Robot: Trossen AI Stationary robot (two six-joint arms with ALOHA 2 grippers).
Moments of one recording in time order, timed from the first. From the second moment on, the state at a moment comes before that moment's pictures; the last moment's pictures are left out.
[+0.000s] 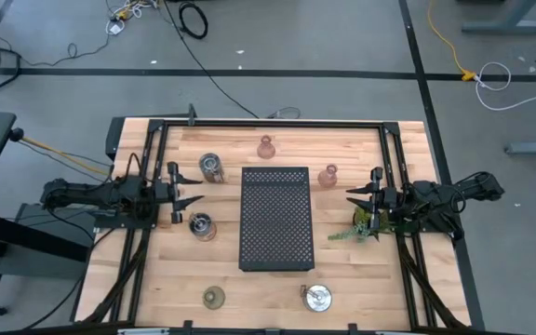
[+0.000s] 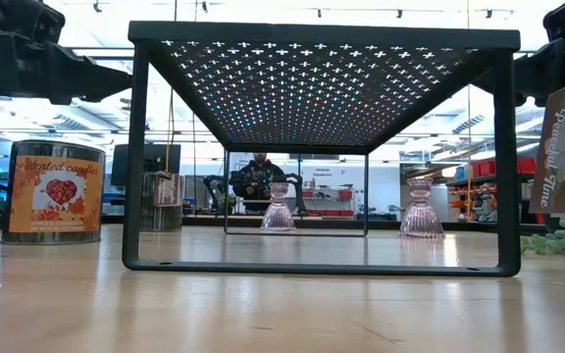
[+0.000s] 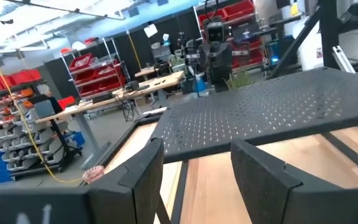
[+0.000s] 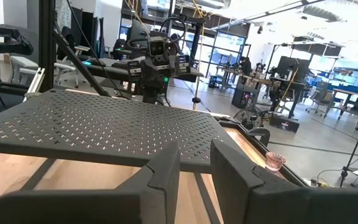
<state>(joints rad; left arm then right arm) -0.08 0.01 0.01 0.09 -0.24 0.29 0.26 0.01 0.02 0.06 0.35 -0.24</state>
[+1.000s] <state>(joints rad) -0.08 0.01 0.20 0.68 -0.84 -0.12 0.26 0.01 0.02 0.06 0.35 -0.24</state>
